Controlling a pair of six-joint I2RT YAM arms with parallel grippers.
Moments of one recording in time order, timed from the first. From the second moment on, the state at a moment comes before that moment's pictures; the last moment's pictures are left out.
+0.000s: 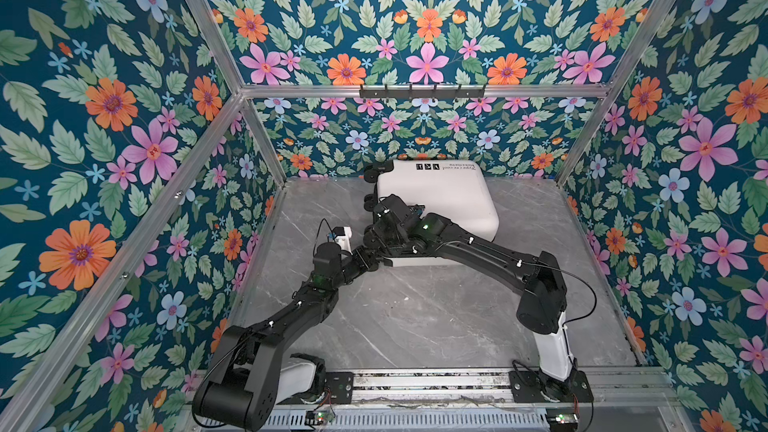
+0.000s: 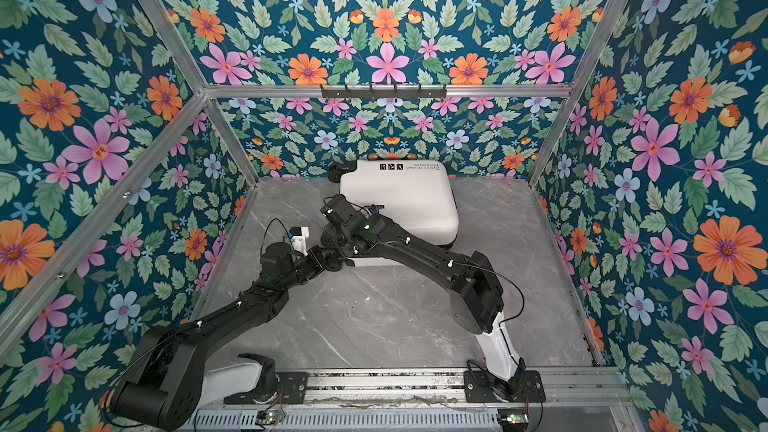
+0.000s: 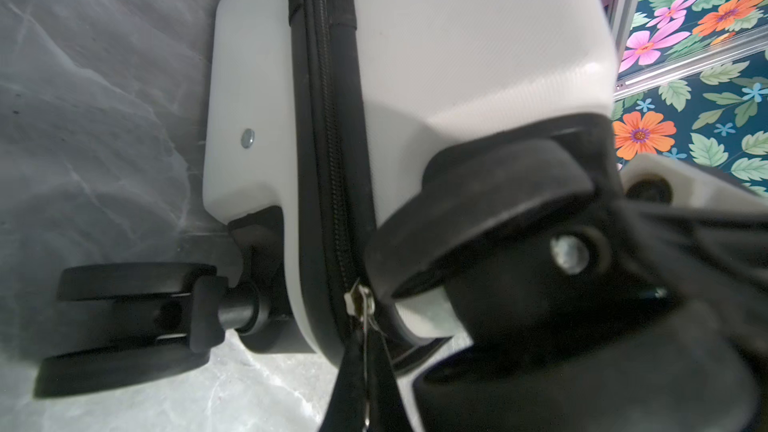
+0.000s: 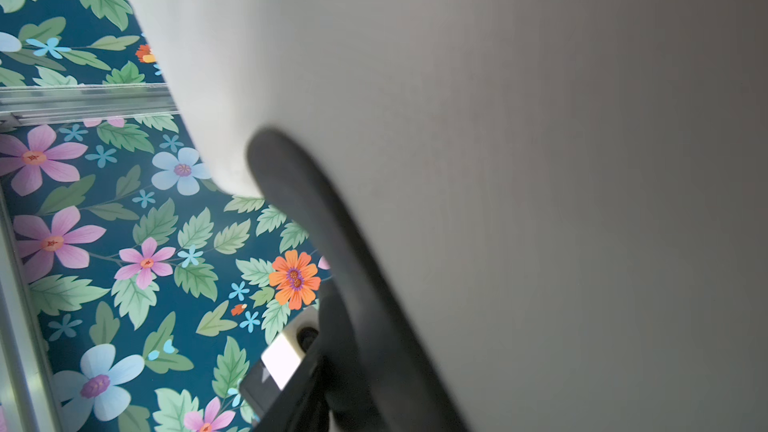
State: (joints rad) left arm -0.30 1.21 0.41 0.46 0.44 -0.91; right arm 0.92 2.06 1.93 -0.63 0.08 1.62
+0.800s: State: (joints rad) left arm -0.35 1.13 0.45 0.42 0.50 -0.91; right arm 0.94 2.31 2.32 -0.69 0.18 1.64
